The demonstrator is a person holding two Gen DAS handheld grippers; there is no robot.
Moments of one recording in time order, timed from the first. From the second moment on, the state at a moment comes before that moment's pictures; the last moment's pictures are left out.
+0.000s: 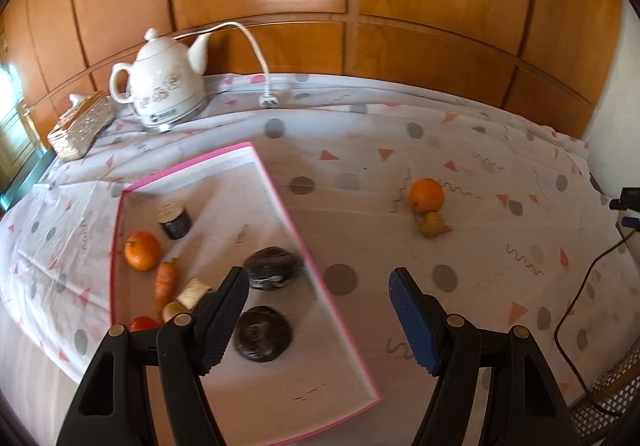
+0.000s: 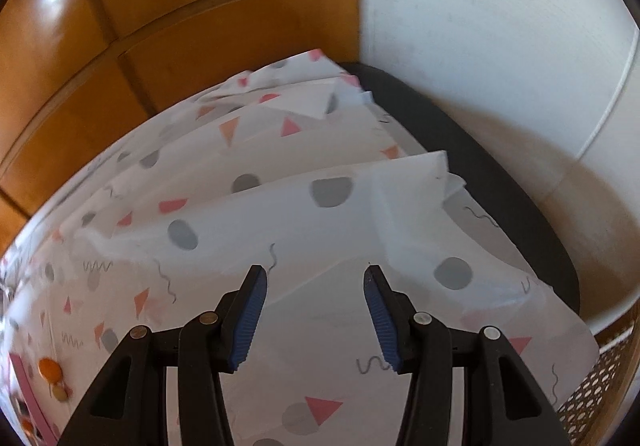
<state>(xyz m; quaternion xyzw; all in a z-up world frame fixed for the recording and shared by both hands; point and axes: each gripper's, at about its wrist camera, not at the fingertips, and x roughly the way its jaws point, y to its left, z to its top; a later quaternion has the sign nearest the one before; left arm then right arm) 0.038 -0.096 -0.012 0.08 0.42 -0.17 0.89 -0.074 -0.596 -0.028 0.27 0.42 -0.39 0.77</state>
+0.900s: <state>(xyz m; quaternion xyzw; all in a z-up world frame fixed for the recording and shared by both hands) 0.062 -0.204 -0.066 0.08 0.50 -0.27 0.82 -0.099 -0.617 -0.024 0.33 0.38 -0.42 0.75</state>
